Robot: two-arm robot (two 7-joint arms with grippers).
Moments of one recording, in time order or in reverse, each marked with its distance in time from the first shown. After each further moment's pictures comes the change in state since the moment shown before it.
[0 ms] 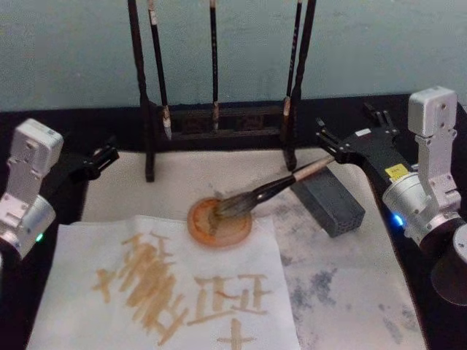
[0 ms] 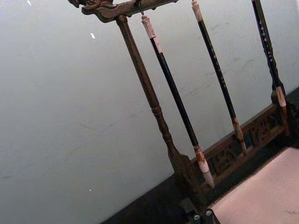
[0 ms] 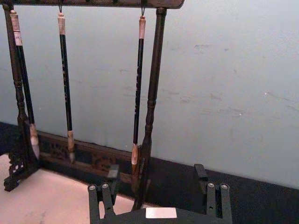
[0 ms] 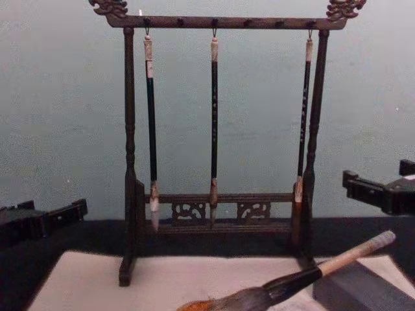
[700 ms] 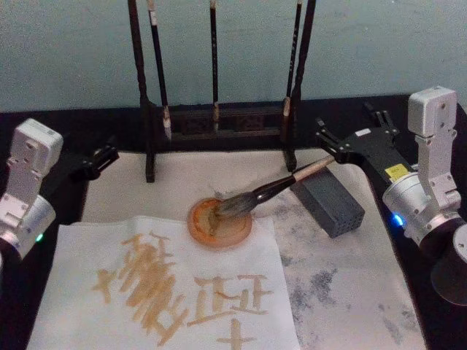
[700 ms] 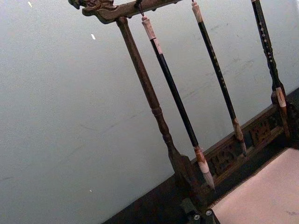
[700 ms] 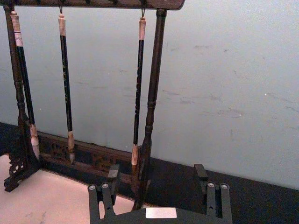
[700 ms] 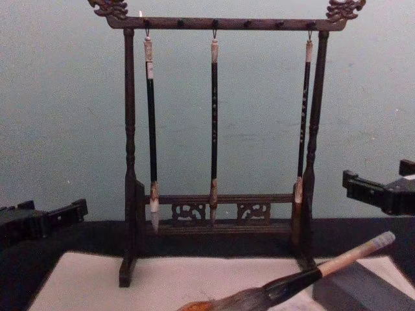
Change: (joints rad) left arm 0.000 0.000 0.000 0.000 0.000 0.000 0.000; right arm 0.000 0.000 0.000 0.000 0.000 0.000 0.000
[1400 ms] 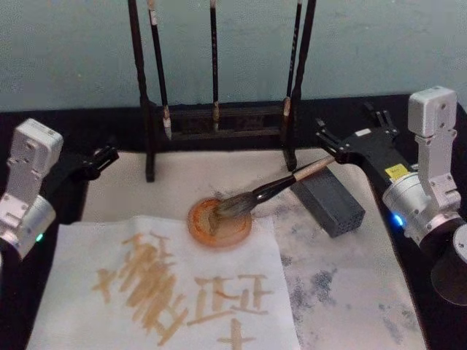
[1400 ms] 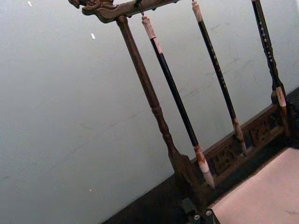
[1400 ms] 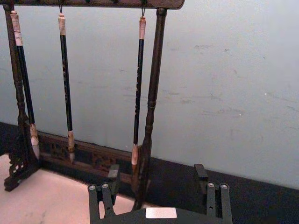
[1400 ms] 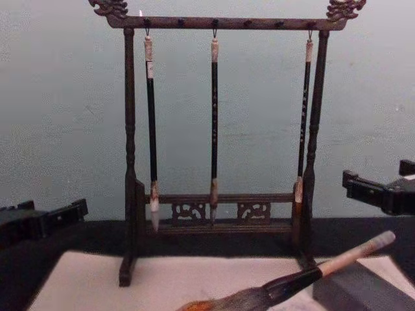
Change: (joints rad) left arm 0.000 0.000 0.000 0.000 0.000 0.000 0.000; right arm 0.000 0.000 0.000 0.000 0.000 0.000 0.000
